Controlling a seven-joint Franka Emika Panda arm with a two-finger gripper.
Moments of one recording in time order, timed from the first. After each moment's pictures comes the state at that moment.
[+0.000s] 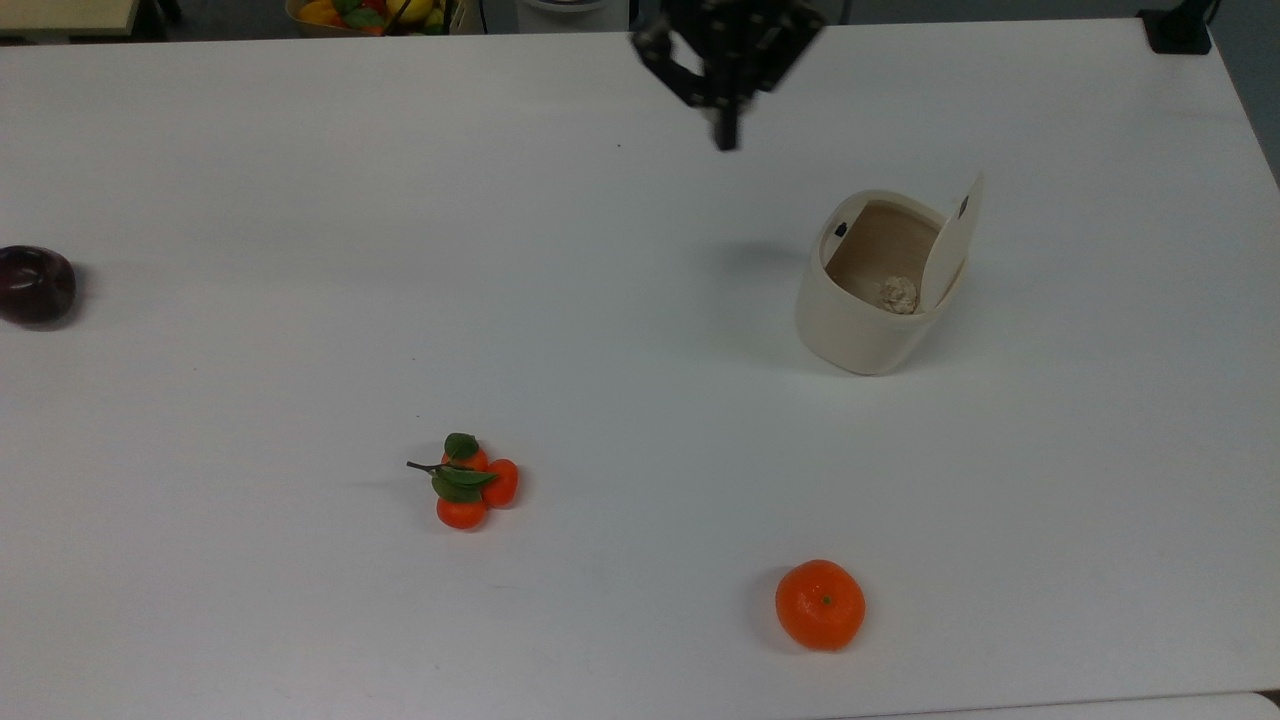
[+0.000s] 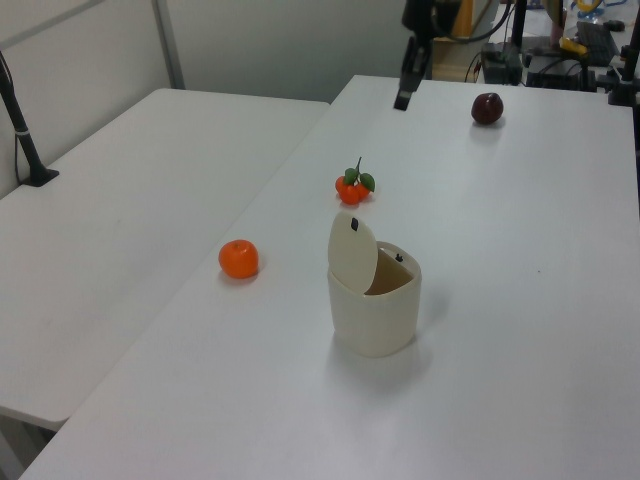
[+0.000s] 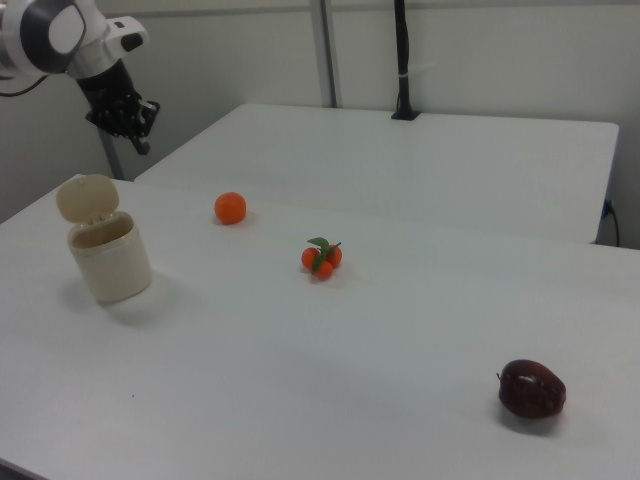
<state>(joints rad) 0.33 0.18 -0.01 -1.45 -0.02 1.95 -0.03</state>
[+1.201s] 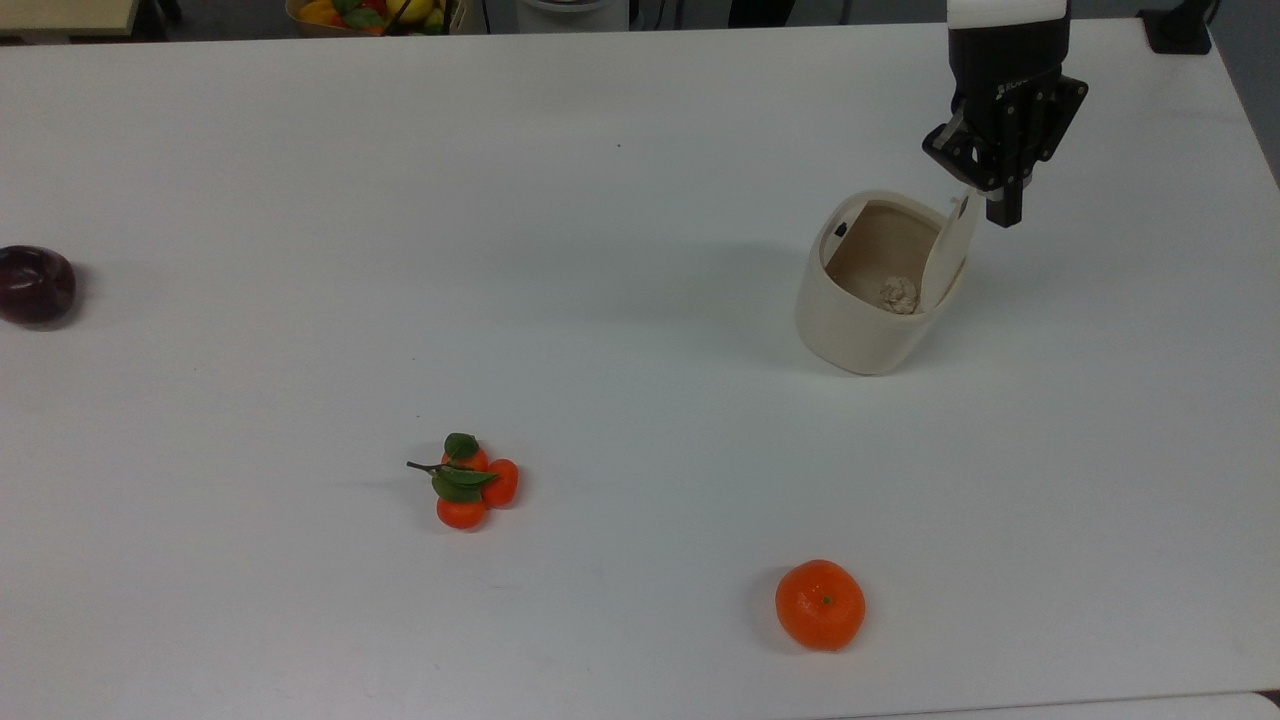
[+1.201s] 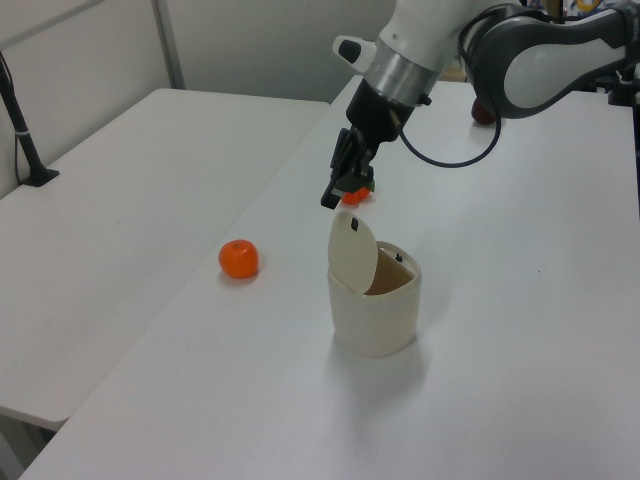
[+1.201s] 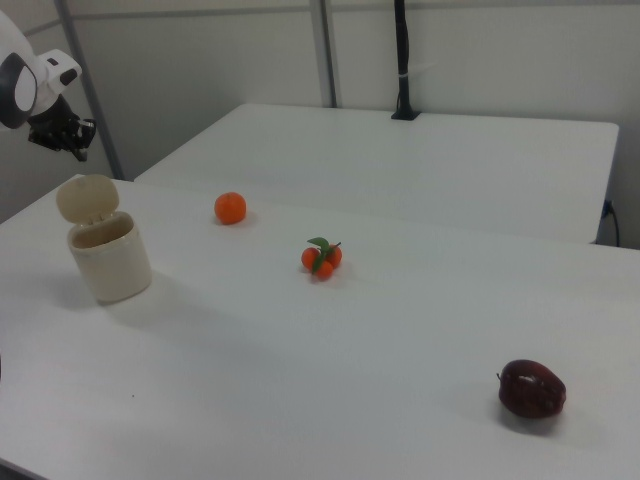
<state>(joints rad) 0.57 0.35 -0.01 -1.46 0.00 2.33 -0.03</state>
